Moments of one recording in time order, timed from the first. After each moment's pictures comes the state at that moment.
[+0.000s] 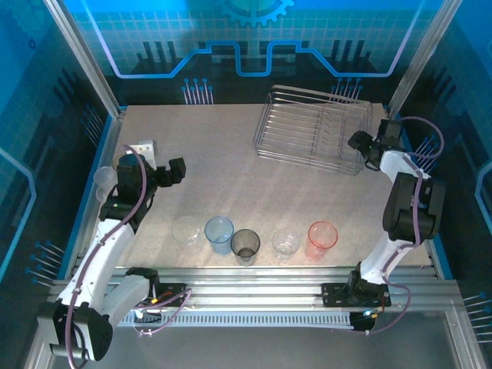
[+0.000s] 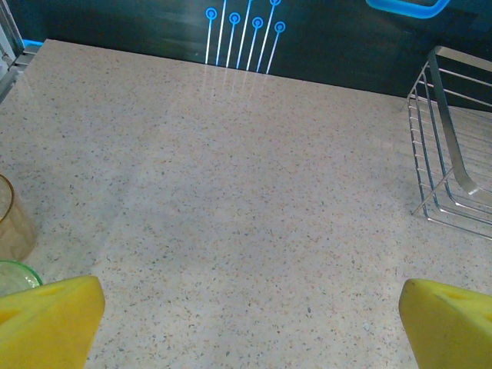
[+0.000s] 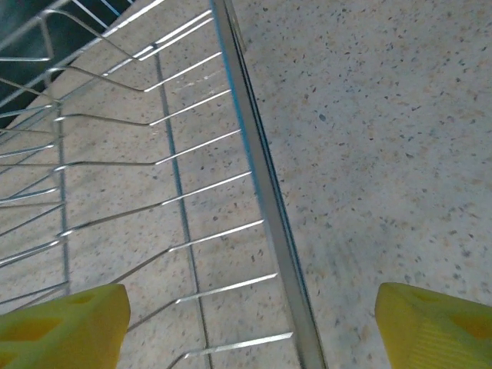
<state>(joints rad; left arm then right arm) -0.06 0.93 0.75 -0.28 -0.01 -0.24 -0.25 1.82 1.21 -0.18 -0.11 0.47</state>
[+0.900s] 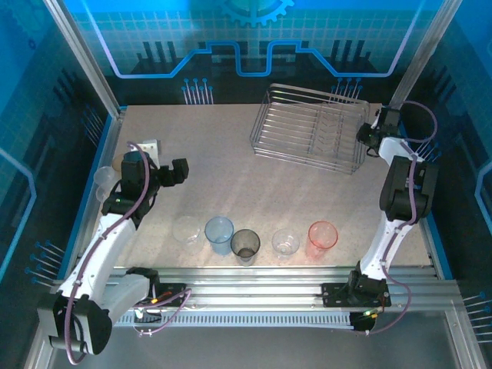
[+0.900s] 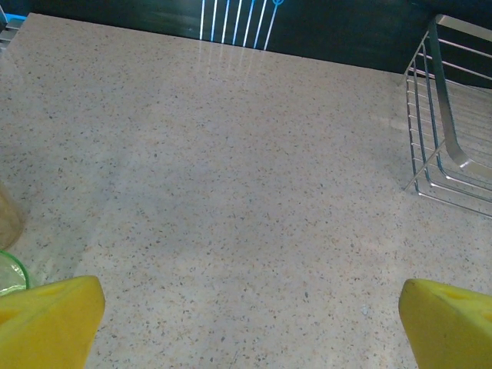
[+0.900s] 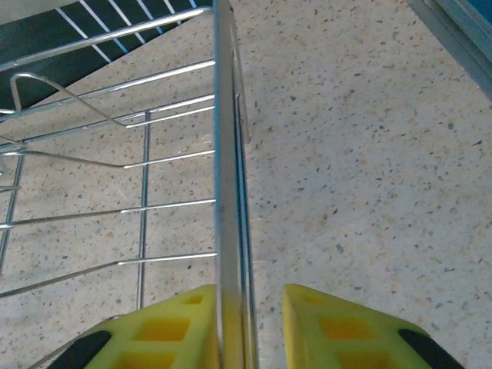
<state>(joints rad) -0.08 0.98 0.78 -0.33 -0.01 -0.25 -0.24 2.03 1.46 -0.17 -0.09 0.26</state>
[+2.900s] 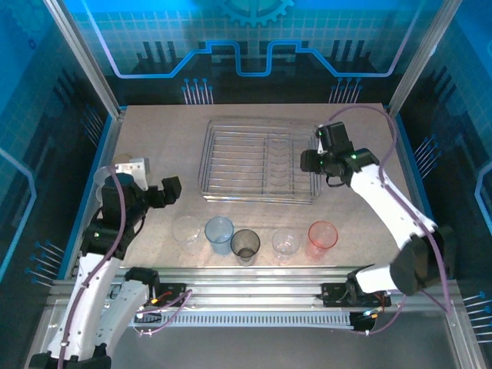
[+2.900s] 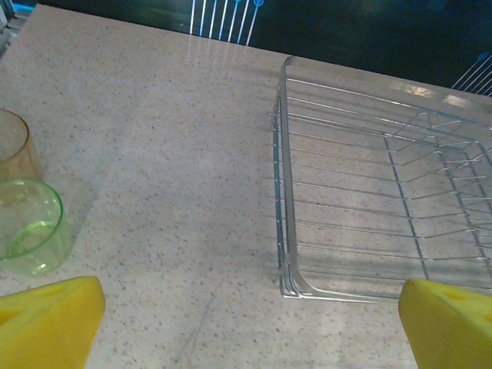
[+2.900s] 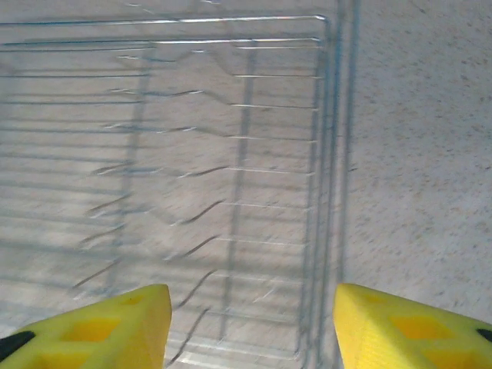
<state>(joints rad) -0.09 0.64 0.79 -0.65 0.04 -0.30 0.37 1.32 1.22 -0.76 0.08 0.37</state>
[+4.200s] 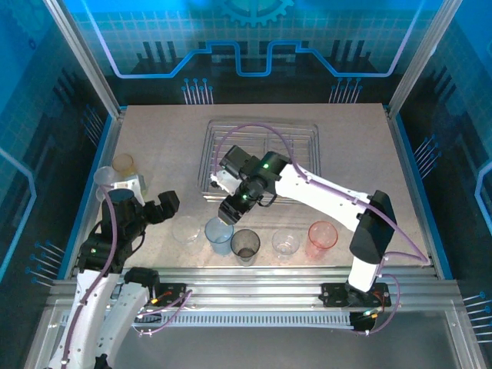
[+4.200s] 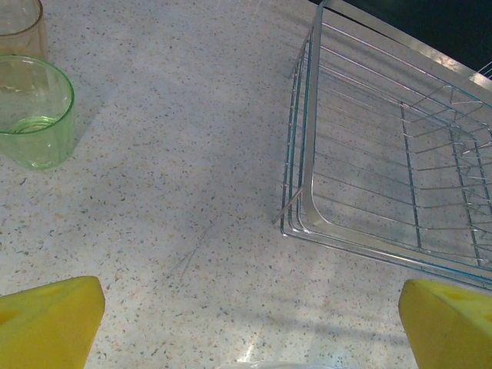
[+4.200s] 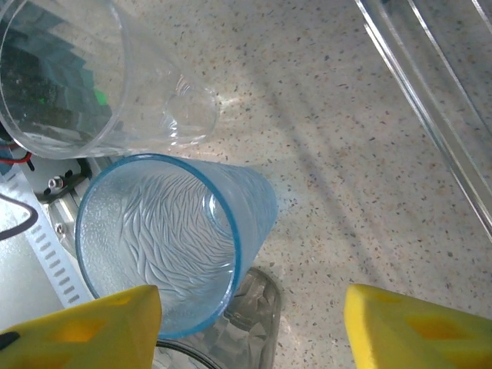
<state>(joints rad) -0.09 0.52 0.73 -0.81 0.03 -0.46 0.95 1.79 1.68 -1.08 -0.25 0.05</state>
